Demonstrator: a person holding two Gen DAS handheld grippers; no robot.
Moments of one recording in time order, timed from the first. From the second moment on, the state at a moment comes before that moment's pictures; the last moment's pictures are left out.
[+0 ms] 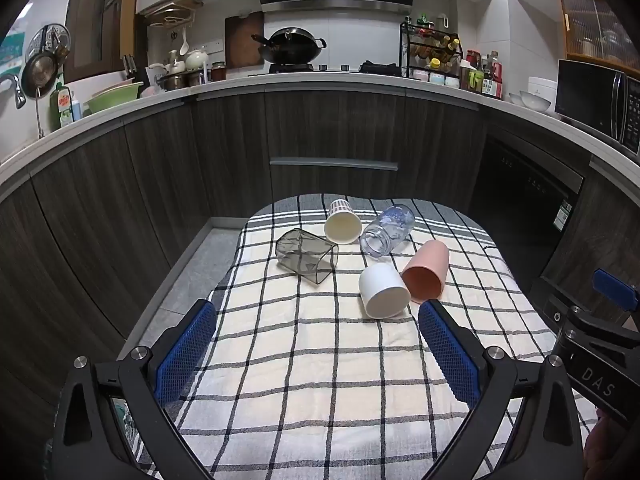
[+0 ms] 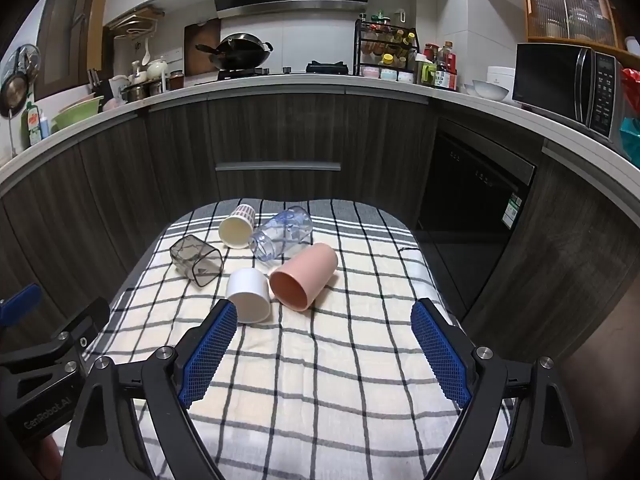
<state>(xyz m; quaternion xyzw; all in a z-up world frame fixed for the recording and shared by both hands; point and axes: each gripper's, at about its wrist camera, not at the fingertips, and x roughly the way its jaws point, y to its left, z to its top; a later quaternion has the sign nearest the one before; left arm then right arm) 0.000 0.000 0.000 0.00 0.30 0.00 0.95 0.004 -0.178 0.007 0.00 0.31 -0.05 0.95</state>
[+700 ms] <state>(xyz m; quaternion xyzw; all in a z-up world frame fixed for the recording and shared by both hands) 0.000 0.000 0.000 0.00 0.31 0.00 0.95 0.004 -0.178 0.005 0.00 0.31 -0.05 0.95</state>
